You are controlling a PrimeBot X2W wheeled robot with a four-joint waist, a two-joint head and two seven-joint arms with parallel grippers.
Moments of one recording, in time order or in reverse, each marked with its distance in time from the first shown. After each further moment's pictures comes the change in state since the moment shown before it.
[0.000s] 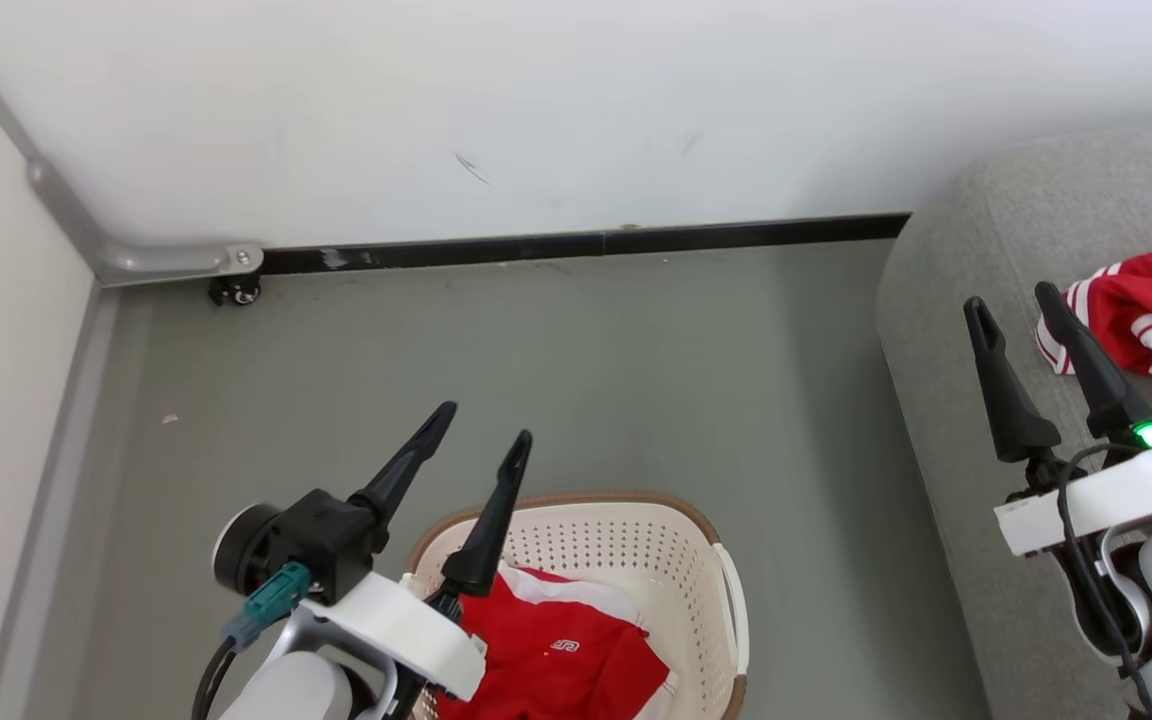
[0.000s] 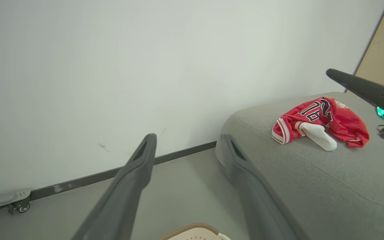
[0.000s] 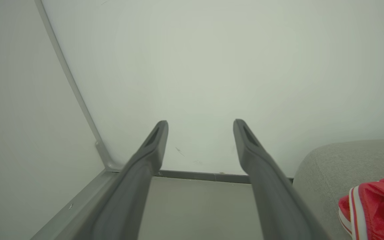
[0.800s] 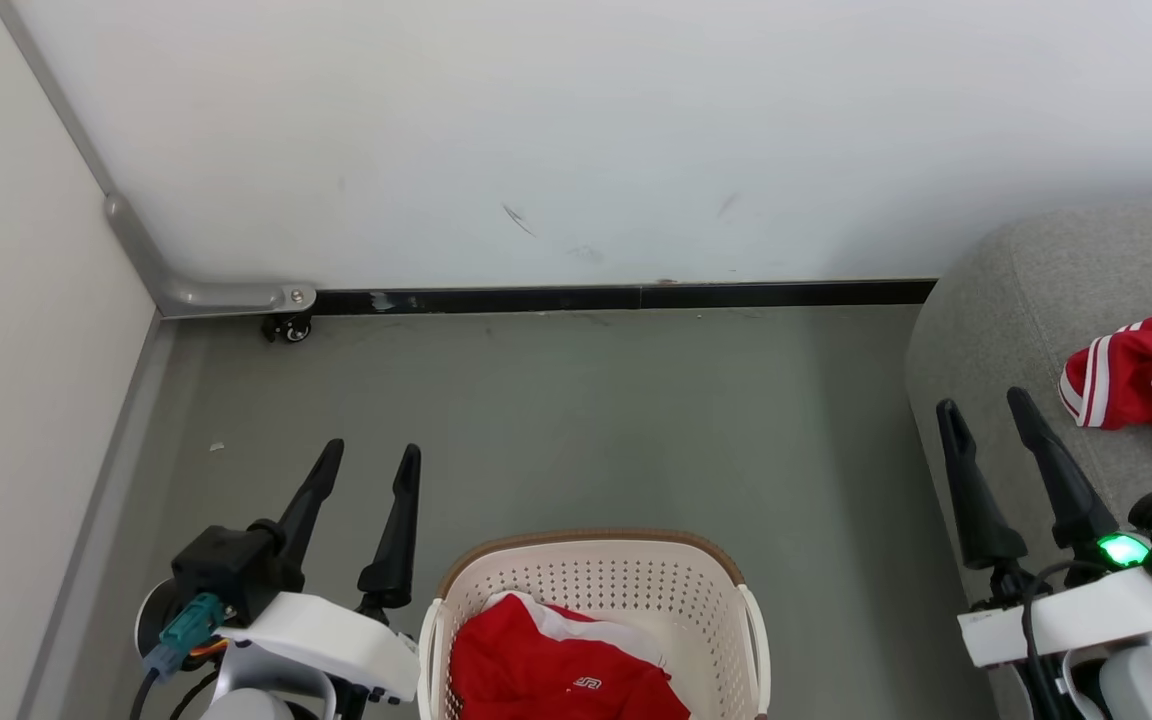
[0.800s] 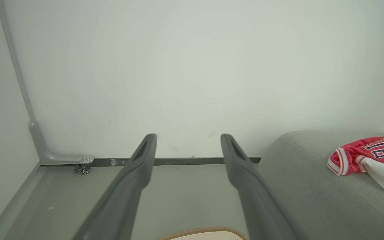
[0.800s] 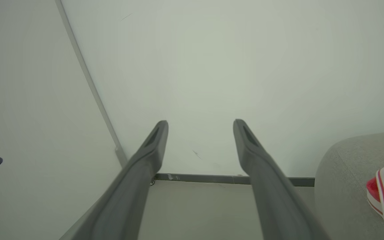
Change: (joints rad) left arm 0.124 -0.038 0.179 0.035 -0.044 0.074 0.000; right arm 0.250 0.154 -0.138 -0.160 -0.129 0.000 0.000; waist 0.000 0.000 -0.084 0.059
